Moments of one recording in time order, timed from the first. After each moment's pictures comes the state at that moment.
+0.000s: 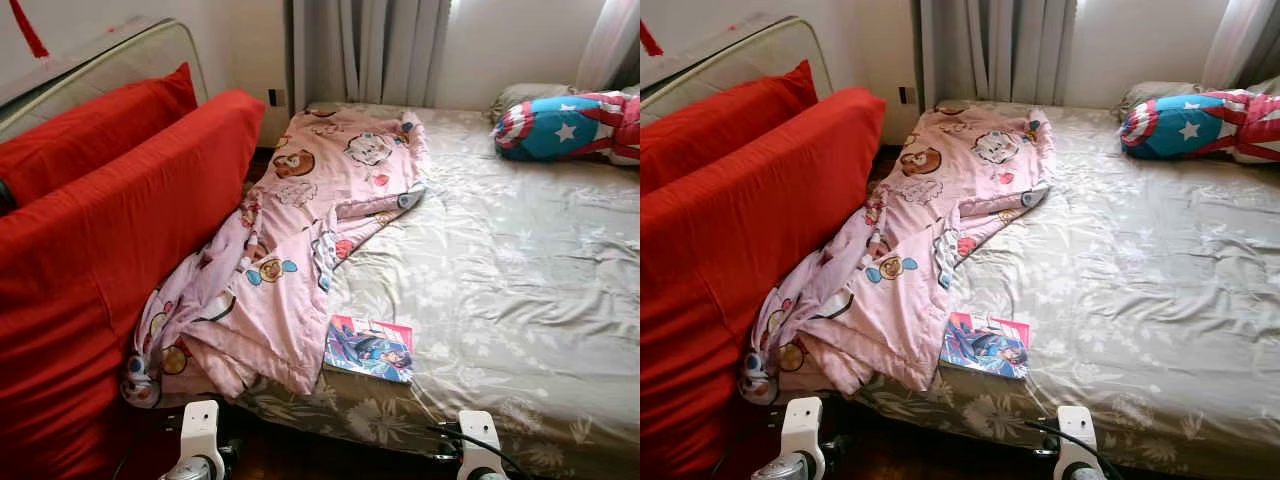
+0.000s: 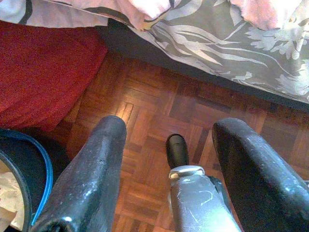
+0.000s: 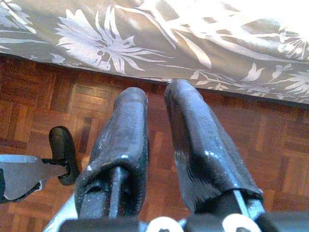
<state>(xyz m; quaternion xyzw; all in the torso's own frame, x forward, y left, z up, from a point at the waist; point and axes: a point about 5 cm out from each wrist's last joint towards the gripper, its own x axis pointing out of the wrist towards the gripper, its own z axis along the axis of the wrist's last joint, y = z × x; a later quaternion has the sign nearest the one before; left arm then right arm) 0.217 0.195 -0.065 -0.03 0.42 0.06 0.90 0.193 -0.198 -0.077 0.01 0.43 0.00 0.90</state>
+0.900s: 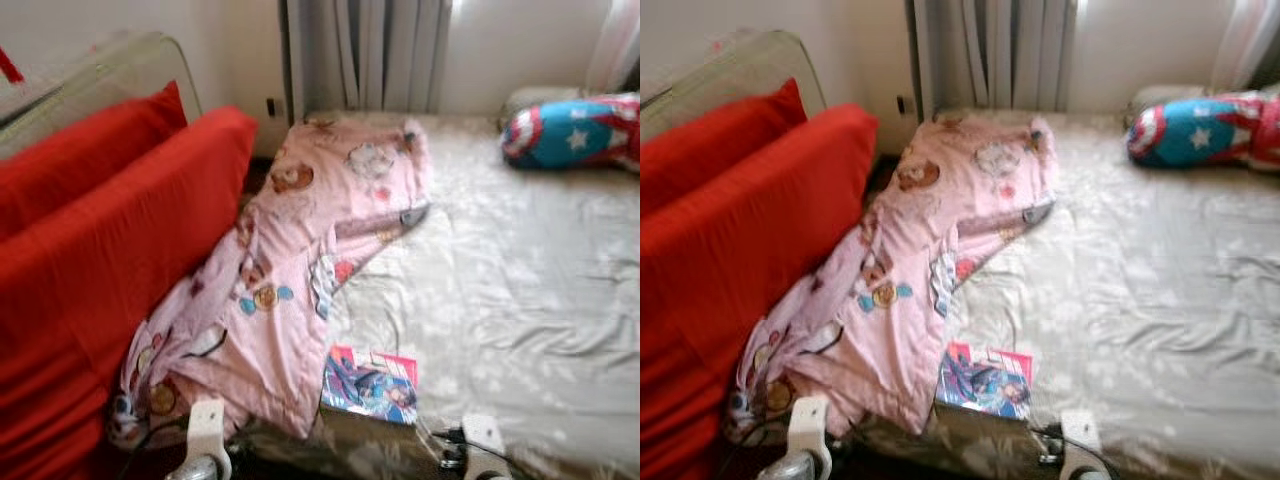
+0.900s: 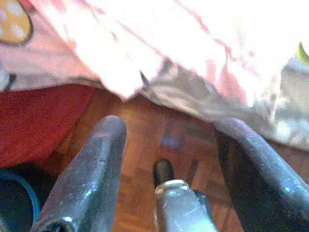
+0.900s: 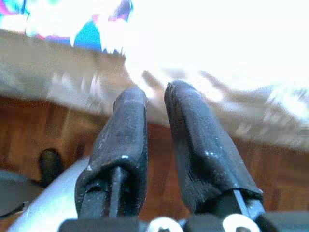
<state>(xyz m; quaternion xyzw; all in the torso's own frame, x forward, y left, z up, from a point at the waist) 0.220 0.188 -0.065 -0.04 0.42 0.04 0.91 0.192 -0.204 -0.076 0.00 0.43 0.00 0.90</state>
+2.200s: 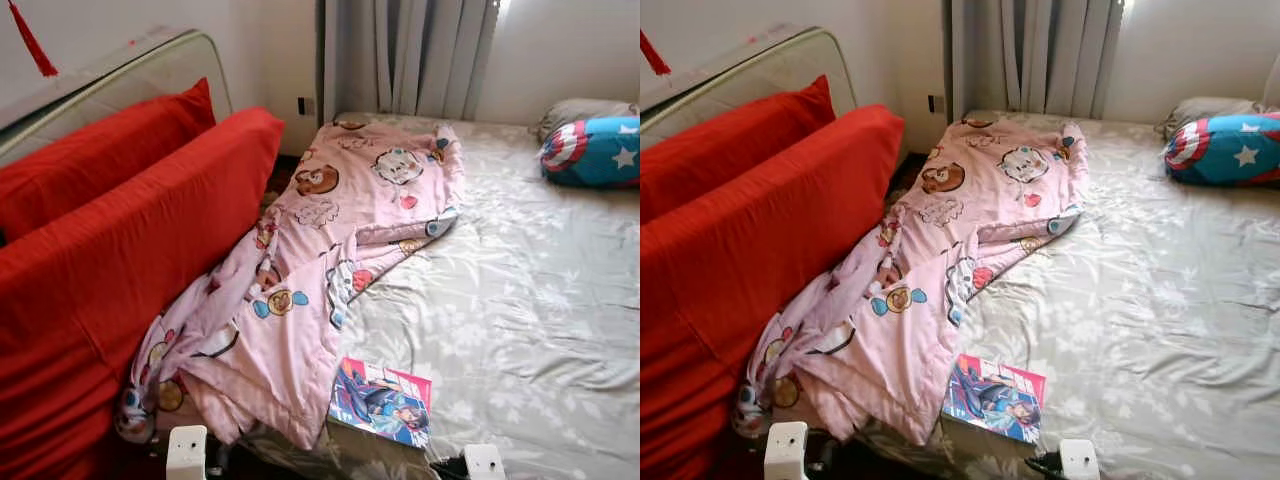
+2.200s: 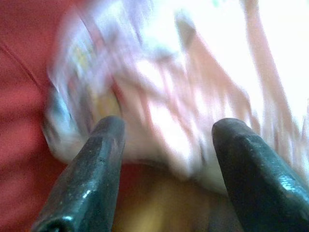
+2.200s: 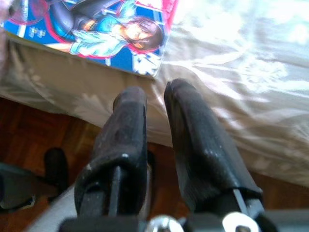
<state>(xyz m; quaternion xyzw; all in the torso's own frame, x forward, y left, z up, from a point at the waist) 0.200 0.221 -0.037 0.05 0.19 0.07 0.98 0.136 -0.198 -0.087 0.04 0.36 0.01 0.93</state>
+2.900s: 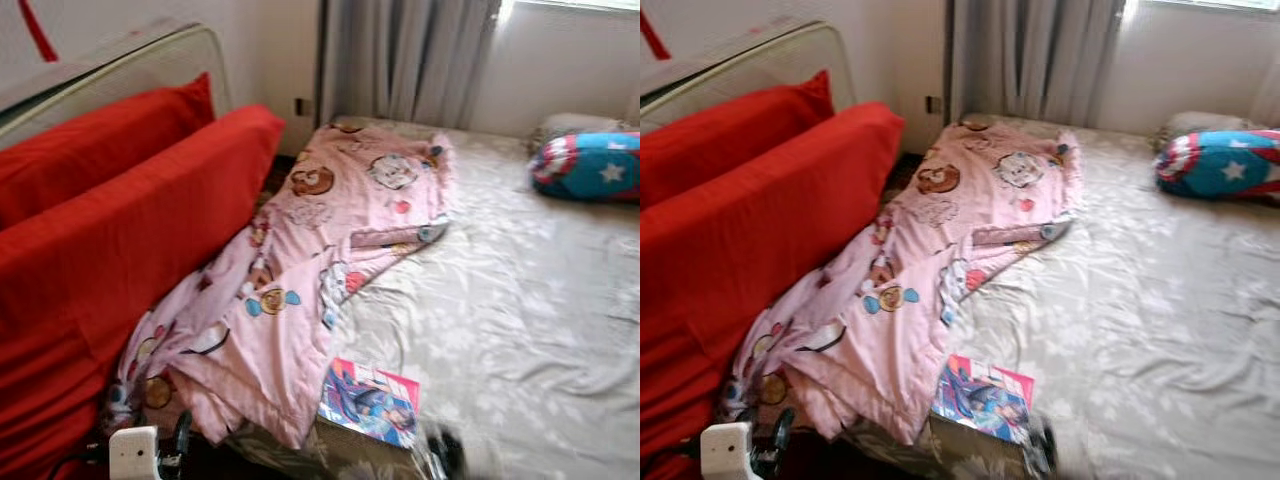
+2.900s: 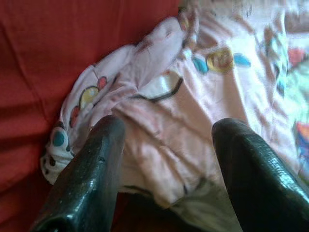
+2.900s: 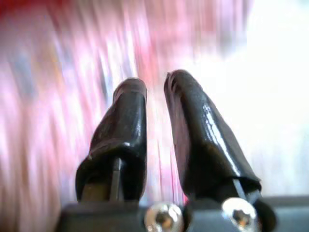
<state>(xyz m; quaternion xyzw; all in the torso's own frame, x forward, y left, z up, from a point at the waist) 0.164 0.229 -0.010 0.02 0.10 0.09 0.99 0.284 -0.149 0.026 0.02 0.03 0.10 0.99</state>
